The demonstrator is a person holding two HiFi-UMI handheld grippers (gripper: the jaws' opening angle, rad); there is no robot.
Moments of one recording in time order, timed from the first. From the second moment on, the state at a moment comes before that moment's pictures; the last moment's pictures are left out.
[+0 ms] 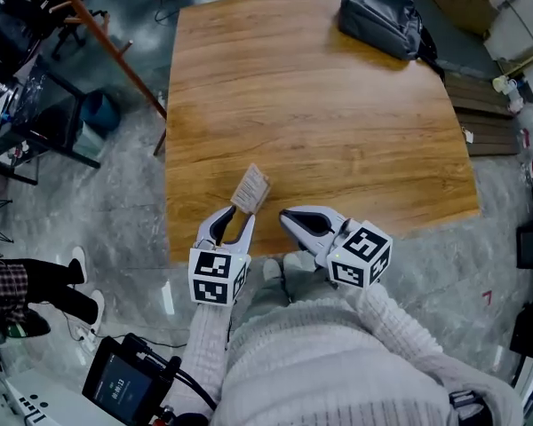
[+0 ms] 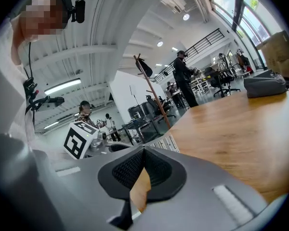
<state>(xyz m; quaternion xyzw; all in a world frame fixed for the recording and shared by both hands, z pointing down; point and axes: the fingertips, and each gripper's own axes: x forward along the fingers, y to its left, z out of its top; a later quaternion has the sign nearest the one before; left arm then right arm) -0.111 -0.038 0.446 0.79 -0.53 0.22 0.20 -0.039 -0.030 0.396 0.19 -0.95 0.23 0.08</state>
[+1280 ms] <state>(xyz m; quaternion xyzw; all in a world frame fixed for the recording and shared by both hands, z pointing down) -0.069 -0.016 0.403 0.83 -0.51 0.17 0.14 -0.040 -0.022 0.382 0.18 -0.96 0.17 0.11</state>
